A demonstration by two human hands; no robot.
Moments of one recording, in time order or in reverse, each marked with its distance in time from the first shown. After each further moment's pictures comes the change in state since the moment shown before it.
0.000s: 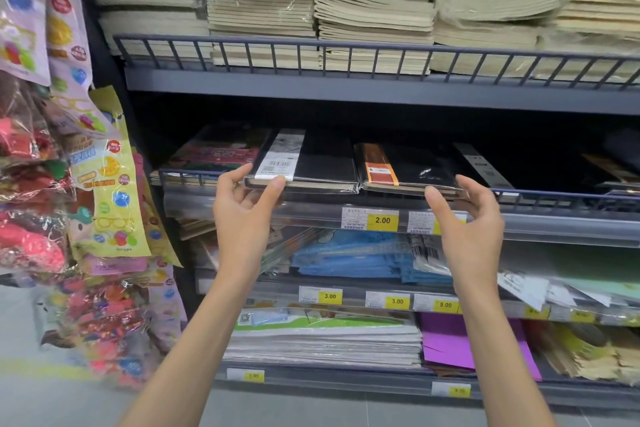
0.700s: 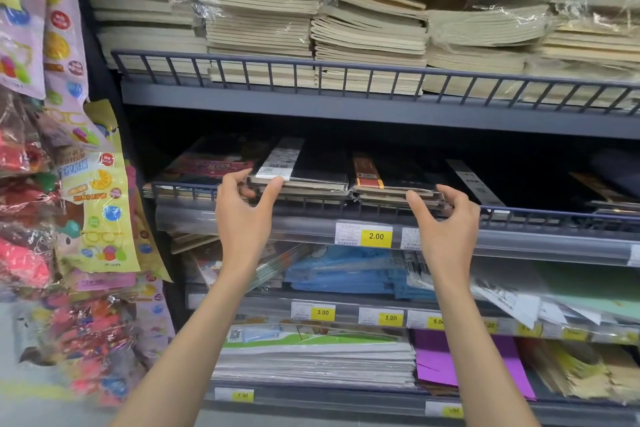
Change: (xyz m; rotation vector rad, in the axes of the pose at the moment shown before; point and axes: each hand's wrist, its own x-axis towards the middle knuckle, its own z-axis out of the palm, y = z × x) left_hand 0.037 -0.022 0.013 0.336 0.085 0.109; right_hand 0.028 0.011 0.024 -0.172 0.024 -0.017
